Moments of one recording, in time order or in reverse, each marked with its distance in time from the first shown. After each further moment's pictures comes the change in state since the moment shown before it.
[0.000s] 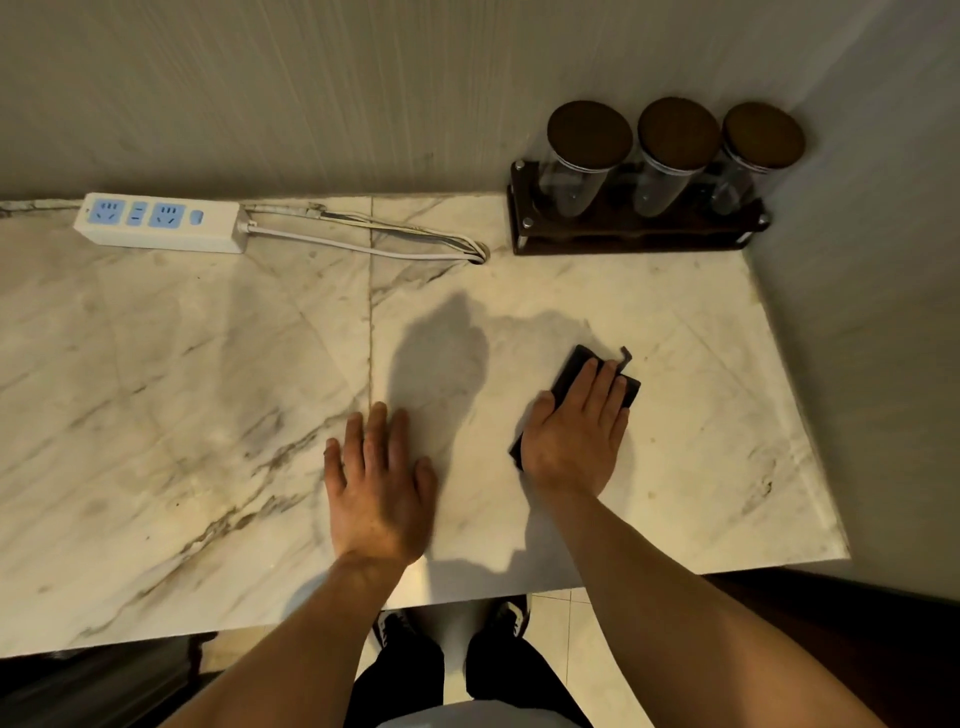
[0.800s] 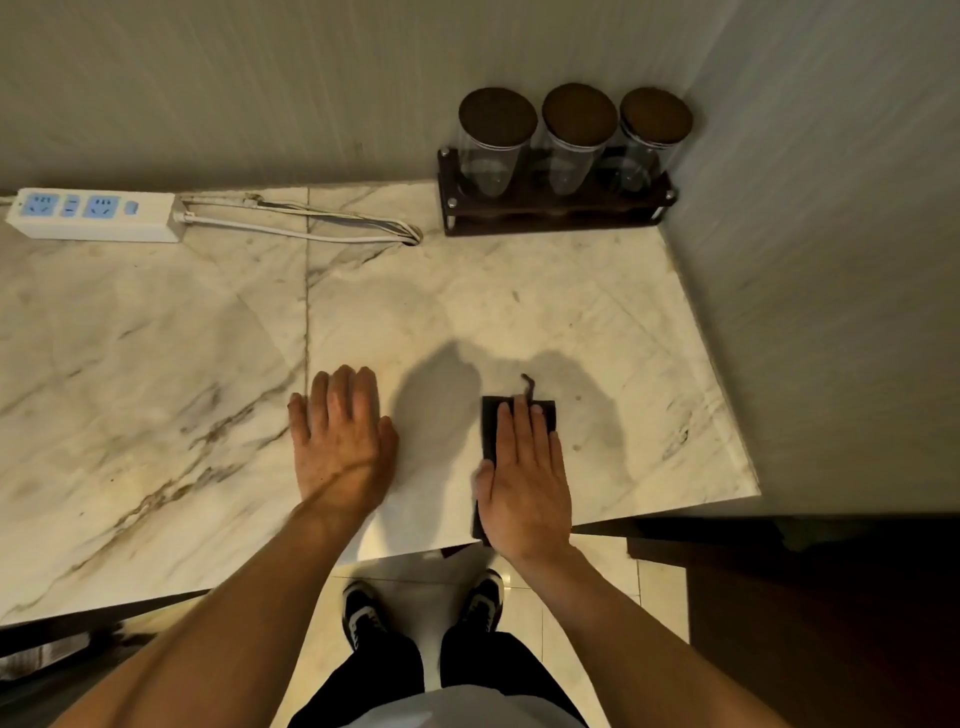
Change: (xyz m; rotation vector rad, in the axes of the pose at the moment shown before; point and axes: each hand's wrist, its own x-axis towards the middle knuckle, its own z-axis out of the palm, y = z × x) left_hand -0.003 0.034 -0.015 -0.016 0.116 0.111; right_hand -0.076 0.075 -0.023 -0.091 -0.072 -0.422
